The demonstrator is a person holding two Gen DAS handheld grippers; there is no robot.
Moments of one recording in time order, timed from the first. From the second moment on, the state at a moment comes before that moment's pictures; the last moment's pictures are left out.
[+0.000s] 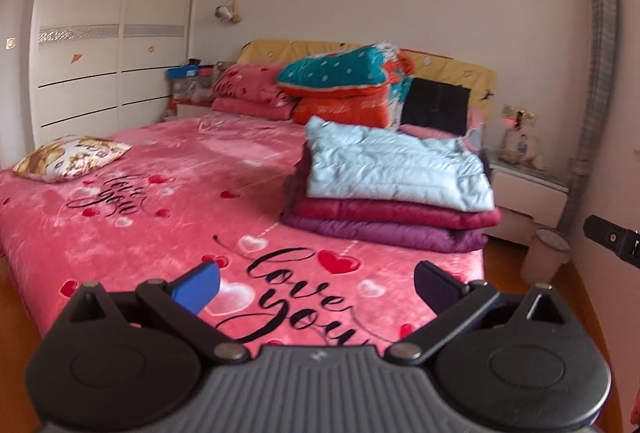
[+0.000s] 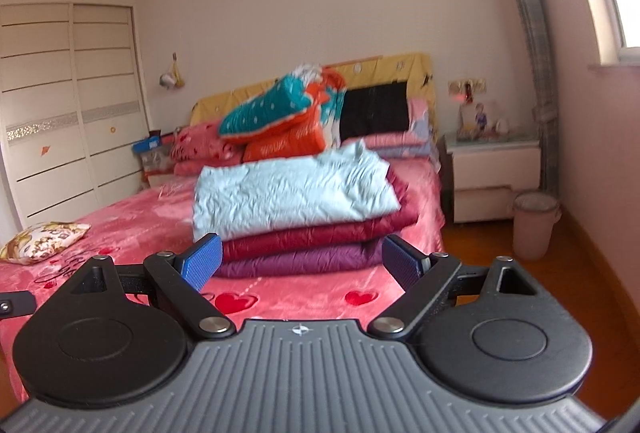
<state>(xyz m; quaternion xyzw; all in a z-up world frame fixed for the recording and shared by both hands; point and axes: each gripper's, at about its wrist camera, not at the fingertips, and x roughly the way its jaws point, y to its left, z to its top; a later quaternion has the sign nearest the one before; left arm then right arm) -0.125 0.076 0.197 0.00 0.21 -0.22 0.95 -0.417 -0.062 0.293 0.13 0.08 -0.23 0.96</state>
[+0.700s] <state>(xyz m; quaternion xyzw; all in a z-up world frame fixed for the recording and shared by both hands) -0.158 0.070 0.206 0.03 0.19 -0.19 0.96 -0.462 -0.038 0.325 0.10 0.06 -0.23 0.97</state>
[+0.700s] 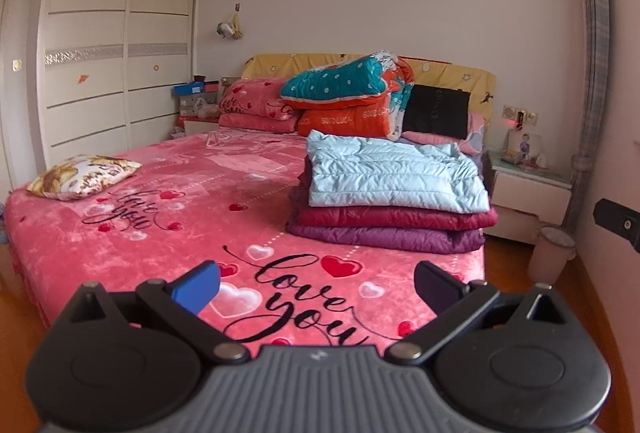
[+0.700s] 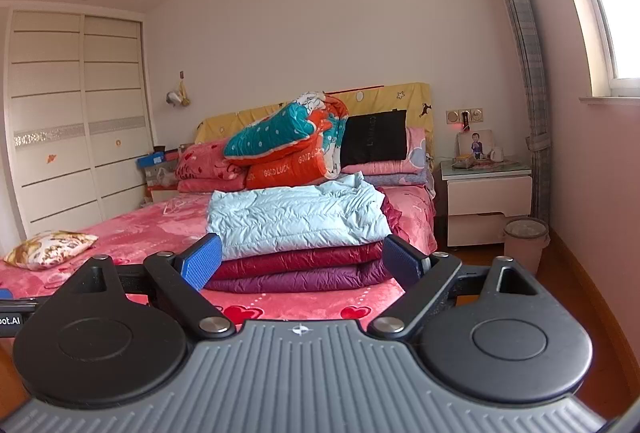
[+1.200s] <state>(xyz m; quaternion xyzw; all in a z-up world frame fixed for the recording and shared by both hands) -0.155 0.066 0.196 0.04 0.20 -0.18 0.96 -0.452 -0.040 0.320 0.09 0.07 -0.22 0.97</state>
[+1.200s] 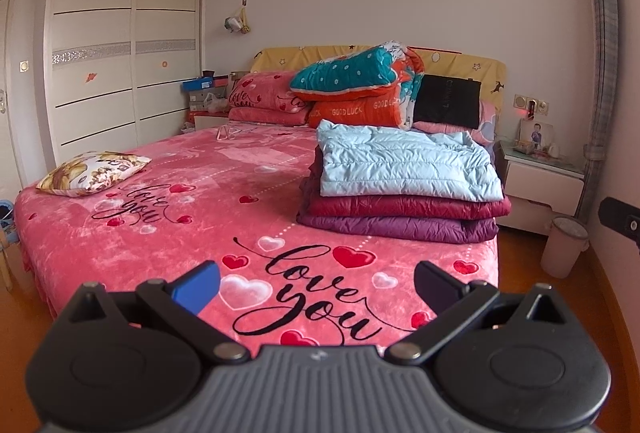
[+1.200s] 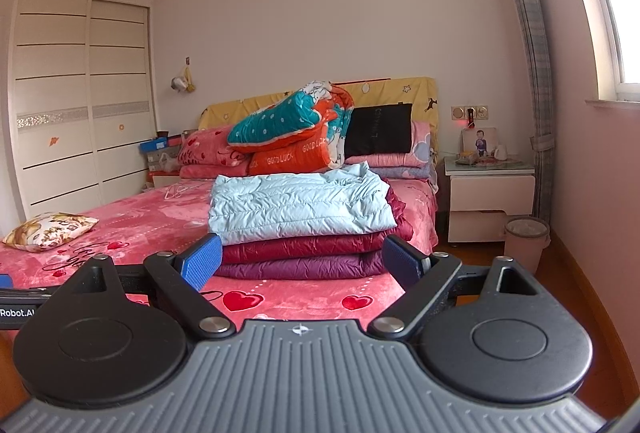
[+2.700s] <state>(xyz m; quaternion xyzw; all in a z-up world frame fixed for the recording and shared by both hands) -0.136 0.065 0.179 0.04 0.22 -0.16 0.96 -0.431 -0.083 0.297 0.10 0.11 -0.19 0.97</state>
